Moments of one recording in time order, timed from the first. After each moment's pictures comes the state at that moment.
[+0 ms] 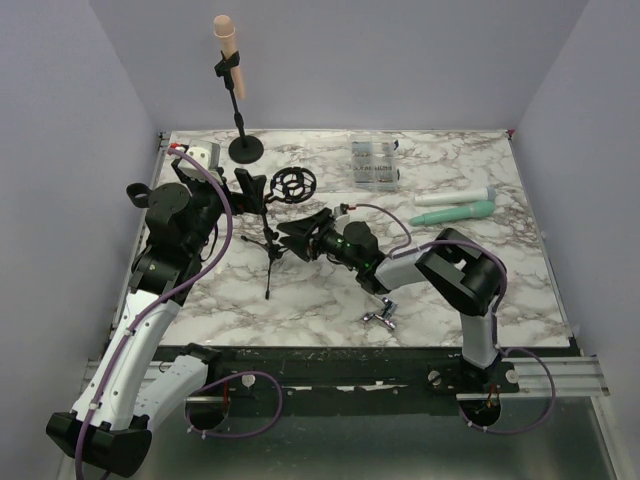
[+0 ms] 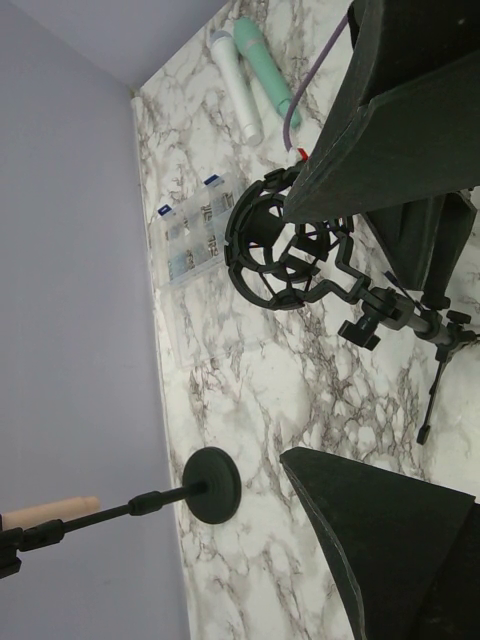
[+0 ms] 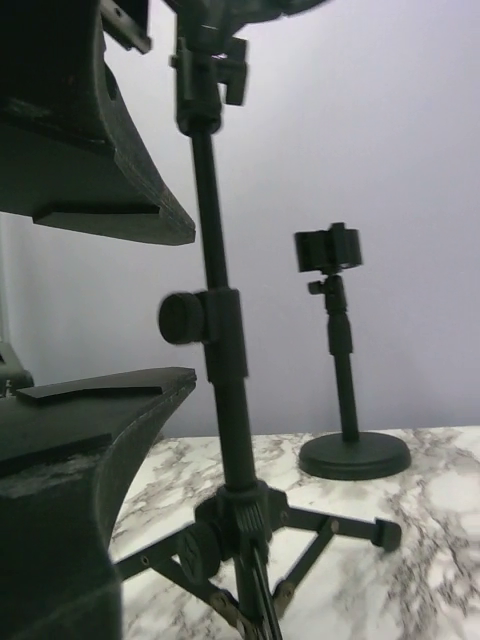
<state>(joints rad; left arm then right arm) -0.31 0.86 1.01 -0.15 0.03 -0.17 0.86 1.95 0.88 1.06 -0.13 1.61</state>
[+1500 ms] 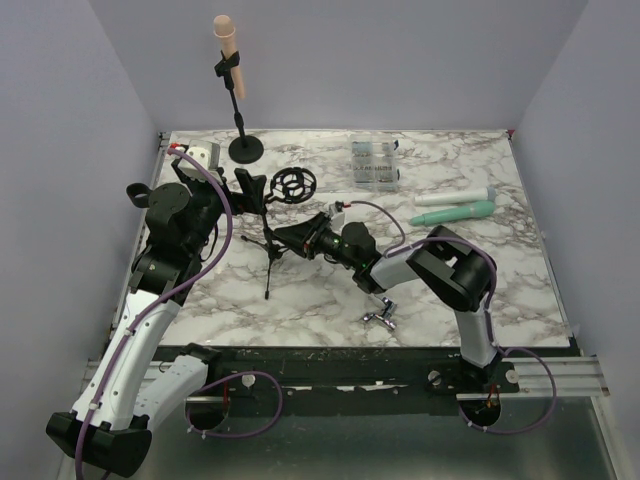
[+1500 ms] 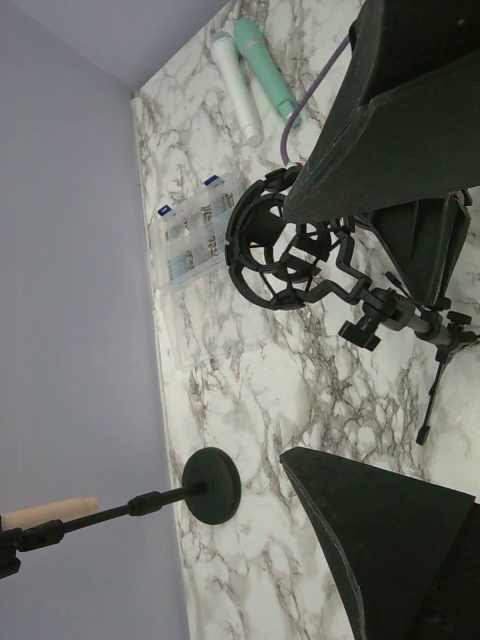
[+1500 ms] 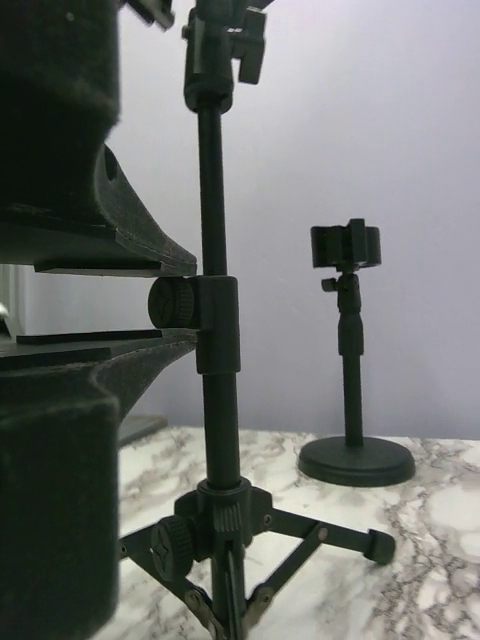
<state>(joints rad) -0.31 0.86 1.01 -0.15 0.04 -0.17 0.85 2.06 0.91 1.17 -0.18 1.62</state>
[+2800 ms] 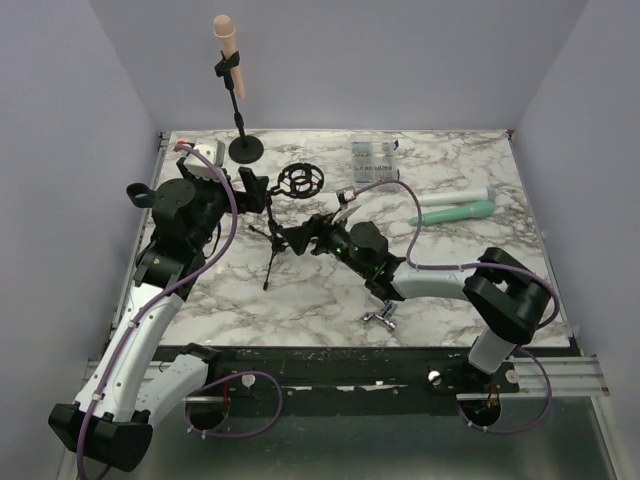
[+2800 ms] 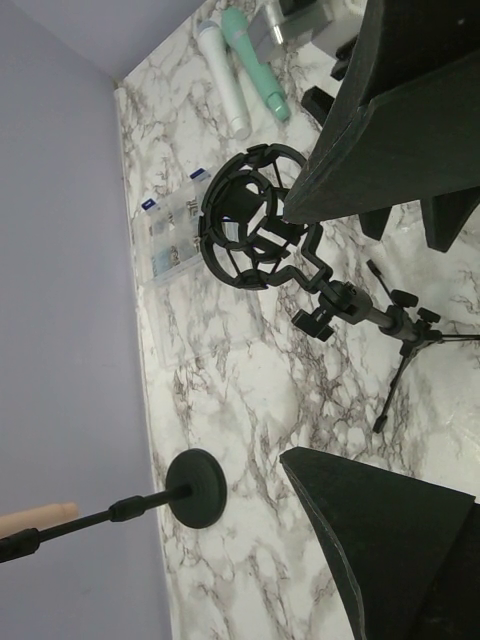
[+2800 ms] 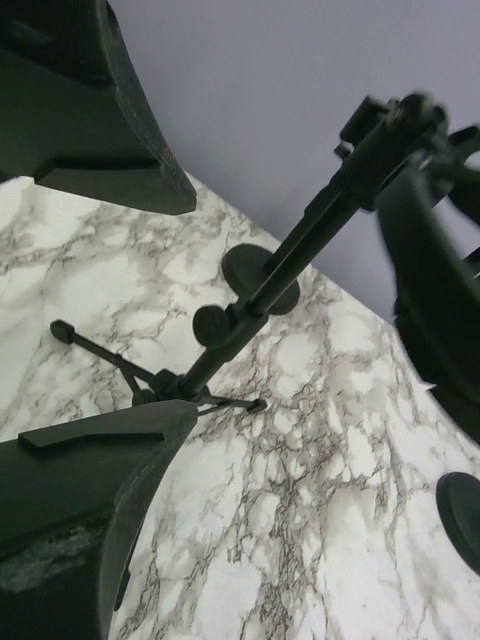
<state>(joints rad) -0.31 0.89 1.01 -0.16 0.04 -0.17 0.94 1.72 0.84 0.87 0.12 0.58</state>
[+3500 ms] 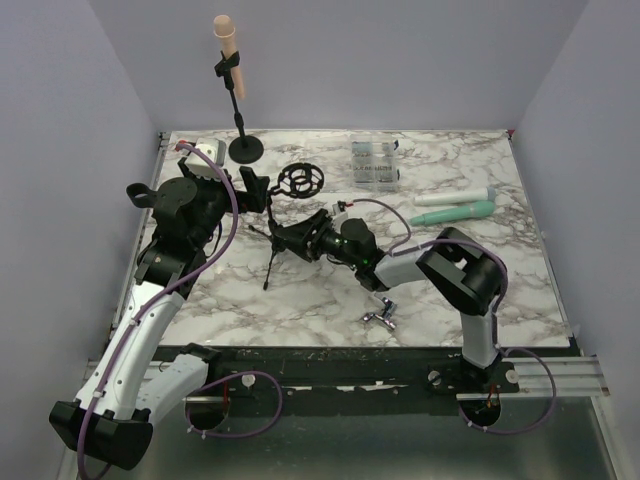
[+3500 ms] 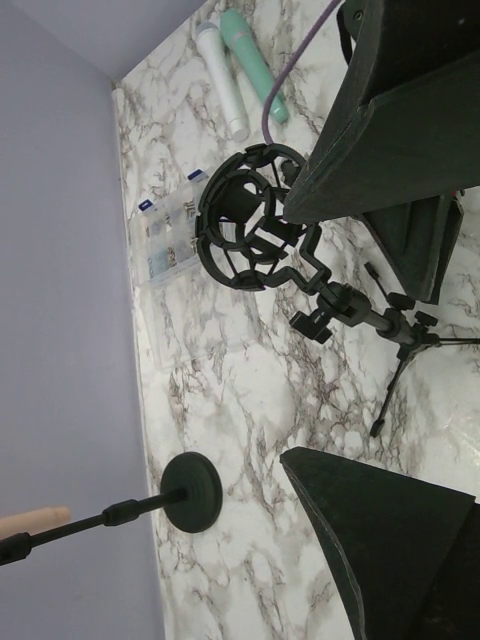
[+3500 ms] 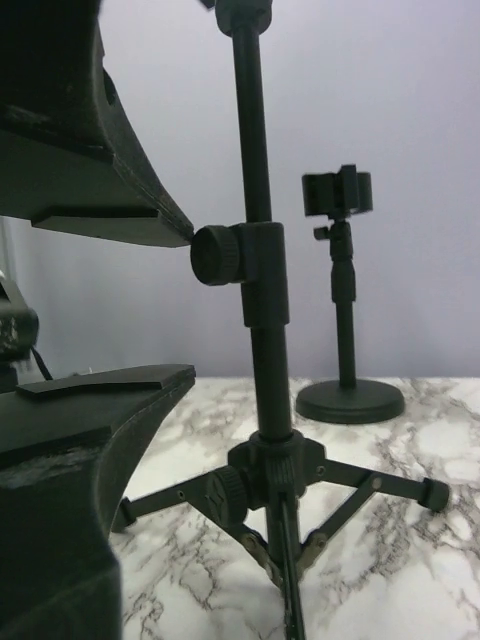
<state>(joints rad) -0.31 0.91 1.01 -0.16 0.04 -0.18 0.85 1.95 0.91 0.94 -0.14 1.44</state>
